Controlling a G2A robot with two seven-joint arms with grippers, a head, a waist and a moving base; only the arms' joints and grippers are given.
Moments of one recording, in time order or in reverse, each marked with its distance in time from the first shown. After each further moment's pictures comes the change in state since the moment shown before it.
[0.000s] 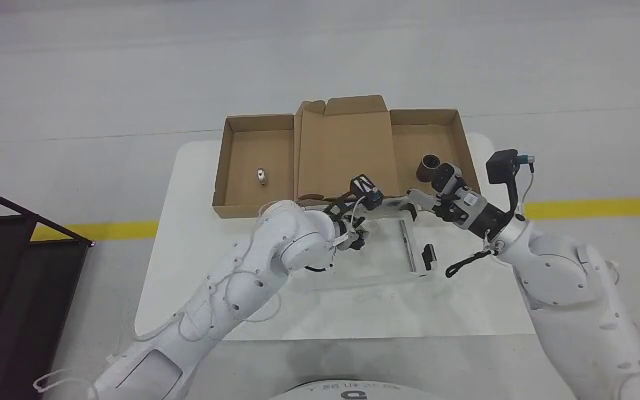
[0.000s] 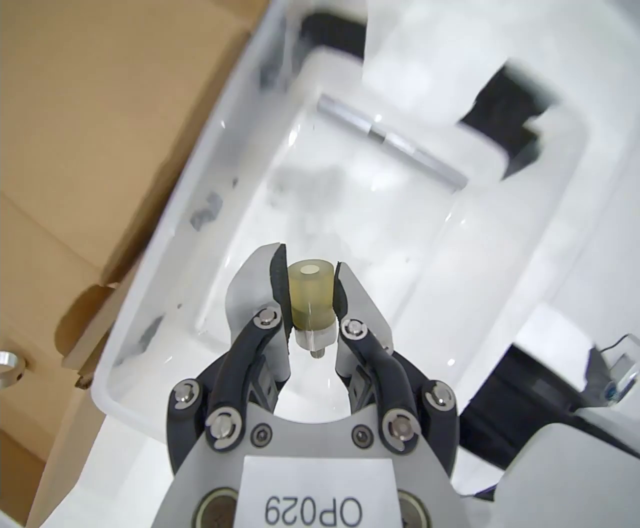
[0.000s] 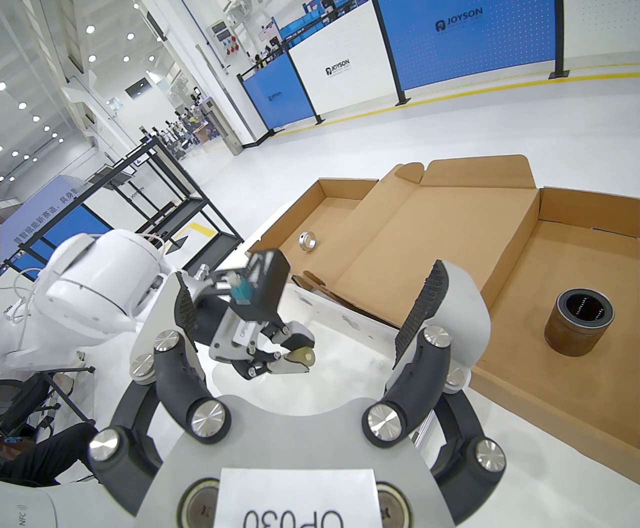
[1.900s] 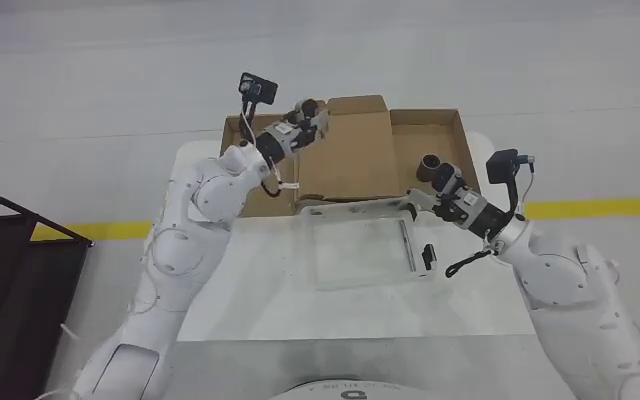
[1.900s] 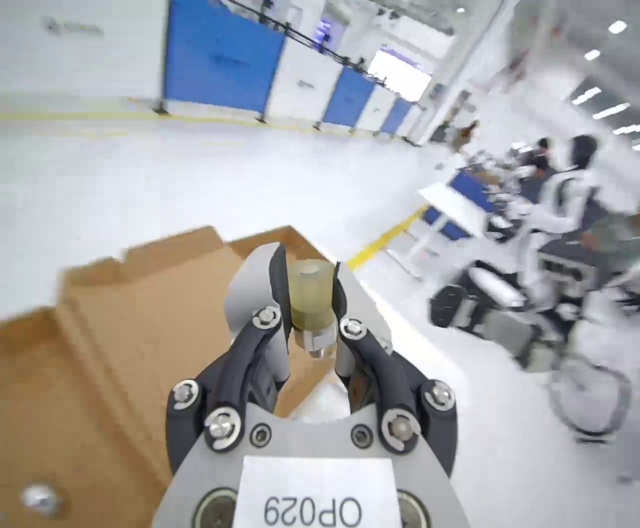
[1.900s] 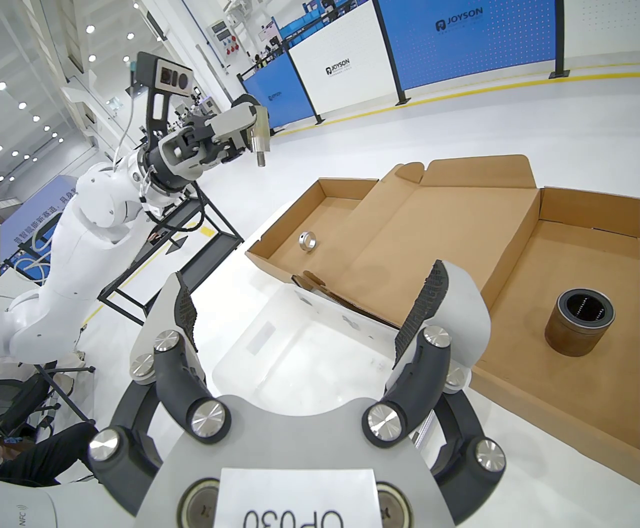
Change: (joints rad) left arm 0.016 0.059 -0.339 0.041 -0.090 -0.096 0.623; right arm 0.000 0.000 0.000 0.000 0.000 0.000 0.000
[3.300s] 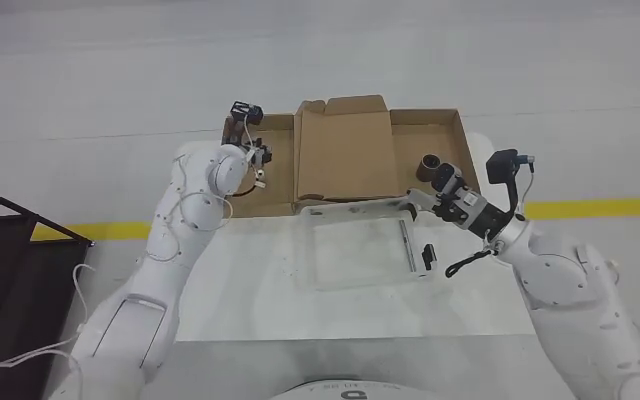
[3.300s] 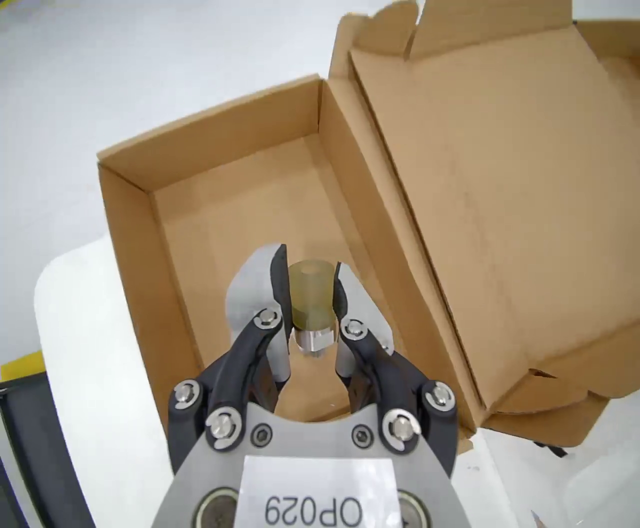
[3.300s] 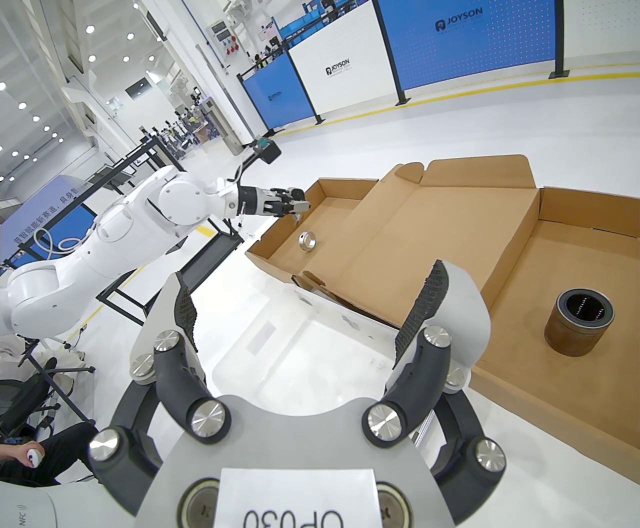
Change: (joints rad) left arm -0.304 -0.049 0.105 0.669 0.221 0.176 -0.293; right arm 0.000 0.000 0.000 0.000 0.000 0.000 0.000
